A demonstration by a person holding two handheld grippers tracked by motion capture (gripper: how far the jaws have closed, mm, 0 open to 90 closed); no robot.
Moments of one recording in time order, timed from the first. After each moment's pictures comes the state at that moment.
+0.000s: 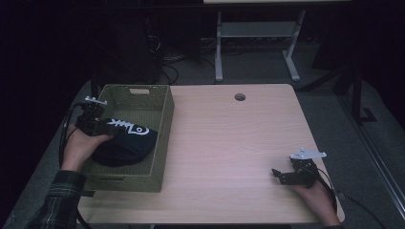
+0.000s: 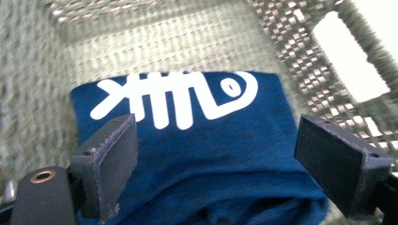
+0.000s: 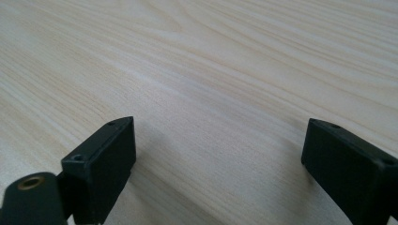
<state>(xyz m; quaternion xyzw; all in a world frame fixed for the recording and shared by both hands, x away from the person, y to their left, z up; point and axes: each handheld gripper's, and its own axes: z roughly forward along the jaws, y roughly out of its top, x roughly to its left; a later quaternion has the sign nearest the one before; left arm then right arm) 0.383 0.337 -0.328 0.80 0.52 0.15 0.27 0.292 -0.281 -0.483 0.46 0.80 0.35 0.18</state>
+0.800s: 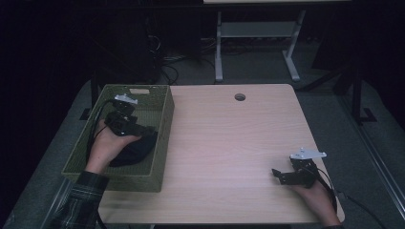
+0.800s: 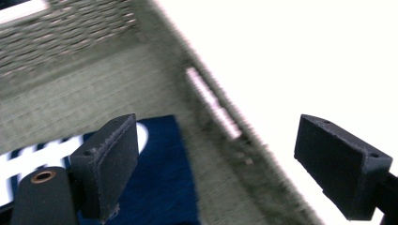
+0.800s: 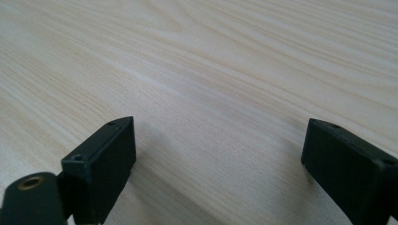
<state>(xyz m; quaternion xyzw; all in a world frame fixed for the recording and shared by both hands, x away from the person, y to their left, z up) 0.373 0.249 -0.315 0.84 0.43 0.12 0.31 0.292 -0.281 -0.483 0.46 0.80 0.35 0.18</state>
